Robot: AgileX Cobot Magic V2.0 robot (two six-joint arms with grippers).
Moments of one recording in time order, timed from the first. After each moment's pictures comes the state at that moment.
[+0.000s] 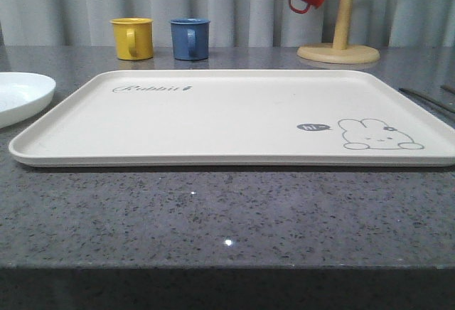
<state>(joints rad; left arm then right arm) -0.03 0.20 -0.44 0.04 0.15 0.10 -0.03 0.12 -0.47 0.11 0.45 0.03</state>
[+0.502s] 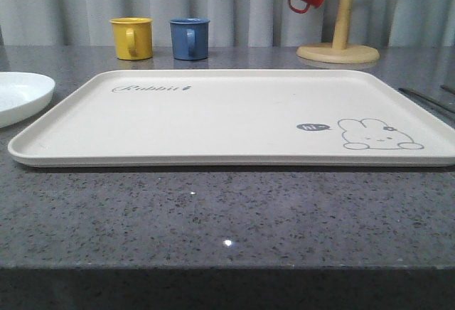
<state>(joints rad) -0.03 0.33 -0.50 0.04 0.23 0.10 -0.03 0.31 -0.56 0.14 0.48 0.03</state>
